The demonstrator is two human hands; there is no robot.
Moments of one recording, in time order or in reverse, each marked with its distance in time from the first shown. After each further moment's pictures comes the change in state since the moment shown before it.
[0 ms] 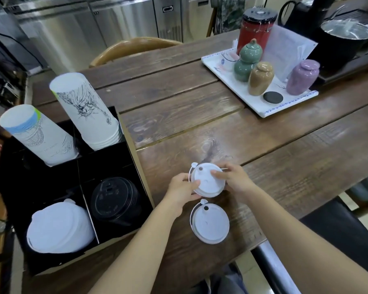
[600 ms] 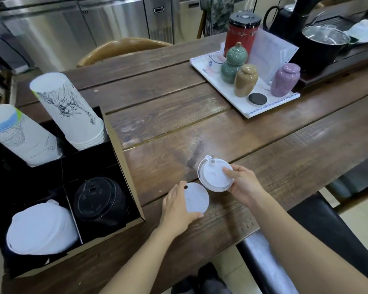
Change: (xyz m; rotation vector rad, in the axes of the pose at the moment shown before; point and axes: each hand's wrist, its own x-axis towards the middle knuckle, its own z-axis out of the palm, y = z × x) left_hand -0.006 -0.061 0.019 0.896 0.154 0.419; right_hand -0.023 0.001 -0.047 0.415 0.117 0.082
